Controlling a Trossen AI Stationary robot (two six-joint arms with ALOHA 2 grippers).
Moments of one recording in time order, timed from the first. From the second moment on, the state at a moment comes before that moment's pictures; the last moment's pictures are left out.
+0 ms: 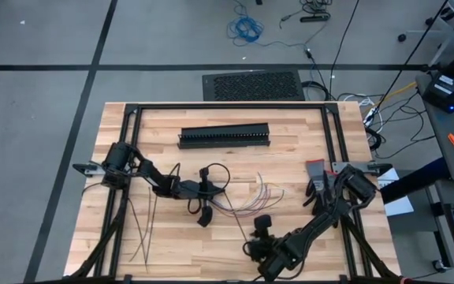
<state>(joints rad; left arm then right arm) -0.21 1.99 0.52 1.01 -0.29 0.03 0.74 2.13 1.34 -0.50 0.57 0.42</state>
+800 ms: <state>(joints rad) -0.20 1.99 0.53 1.01 -0.29 -0.02 0.64 2.23 1.32 -0.09 0.65 0.15</state>
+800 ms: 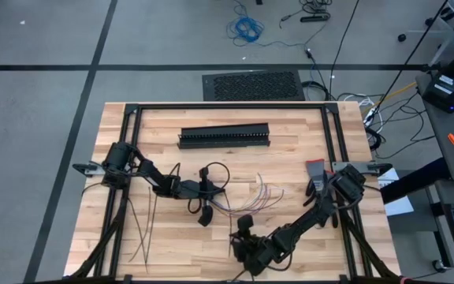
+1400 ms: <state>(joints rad) -0.20 1.99 0.56 0.94 -0.27 -0.02 0.55 2.23 1.32 -0.01 0.75 0.19</state>
